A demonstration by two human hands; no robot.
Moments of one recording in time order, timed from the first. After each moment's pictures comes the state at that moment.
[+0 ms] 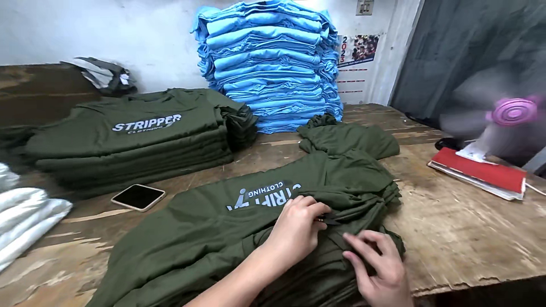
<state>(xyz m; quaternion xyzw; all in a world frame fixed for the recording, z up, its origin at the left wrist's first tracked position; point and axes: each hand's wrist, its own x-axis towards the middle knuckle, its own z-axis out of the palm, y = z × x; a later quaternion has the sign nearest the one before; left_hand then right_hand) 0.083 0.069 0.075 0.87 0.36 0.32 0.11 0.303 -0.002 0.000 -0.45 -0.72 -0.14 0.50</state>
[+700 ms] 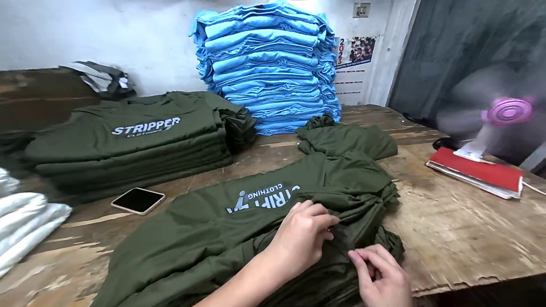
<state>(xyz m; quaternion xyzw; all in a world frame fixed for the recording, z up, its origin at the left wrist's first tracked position) 0.087 0.057 0.072 0.89 0.27 0.36 0.05 0.279 -0.036 0.013 -0.60 -0.62 0.00 0.52</state>
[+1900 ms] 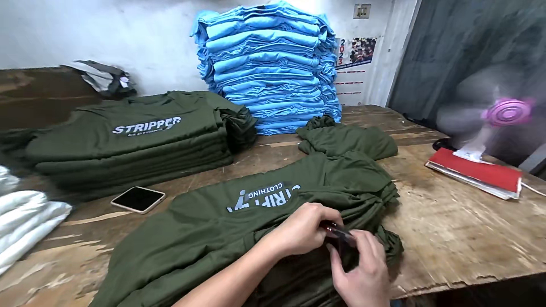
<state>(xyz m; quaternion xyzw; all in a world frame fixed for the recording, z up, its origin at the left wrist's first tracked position) 0.092 0.084 0.089 0.91 0.22 0.23 0.28 0.251 -0.010 0.011 -0.57 -0.63 -0.16 0.51</state>
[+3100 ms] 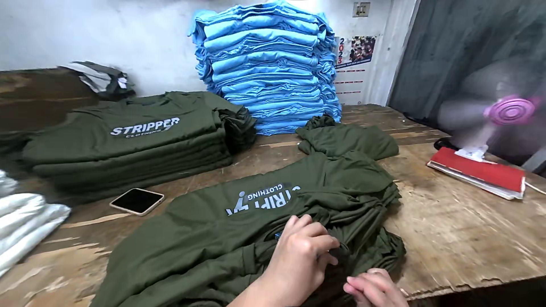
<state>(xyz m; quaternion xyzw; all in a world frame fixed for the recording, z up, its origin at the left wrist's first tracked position) 0.083 0.035 0.050 0.86 0.27 0.43 0.00 0.260 -0.047 -0.003 -0.37 -0.67 -0.08 0.64</state>
